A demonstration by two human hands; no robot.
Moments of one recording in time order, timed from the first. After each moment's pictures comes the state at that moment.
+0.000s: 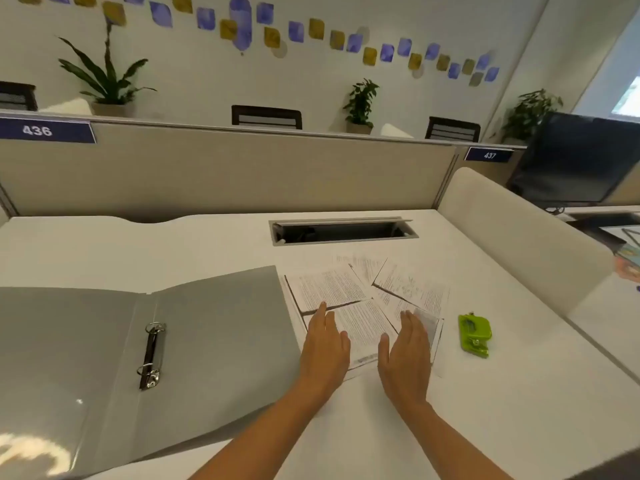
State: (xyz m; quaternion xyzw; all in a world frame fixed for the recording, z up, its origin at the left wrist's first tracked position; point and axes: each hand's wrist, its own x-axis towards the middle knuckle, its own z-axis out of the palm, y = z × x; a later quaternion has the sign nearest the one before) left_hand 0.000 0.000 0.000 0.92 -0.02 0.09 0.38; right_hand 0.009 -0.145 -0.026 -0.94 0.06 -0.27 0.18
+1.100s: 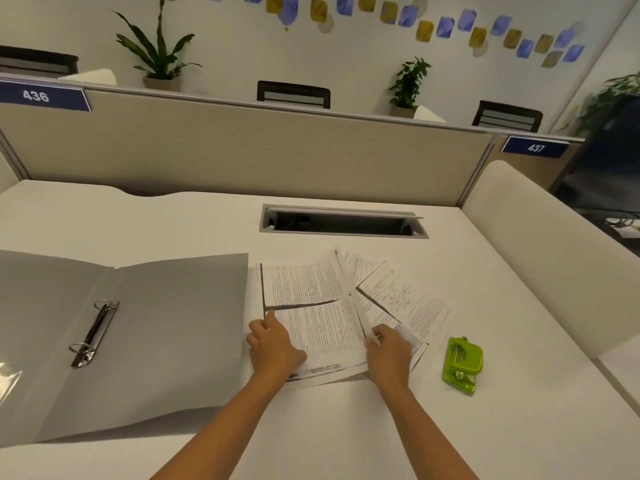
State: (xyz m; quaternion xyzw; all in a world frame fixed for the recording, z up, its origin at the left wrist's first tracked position) left_hand 0.051 -0.030 -0.013 0.90 0.28 -0.06 0.33; right_hand 0.081 -0.205 -0.008 -0.91 0.11 -0.01 0.41
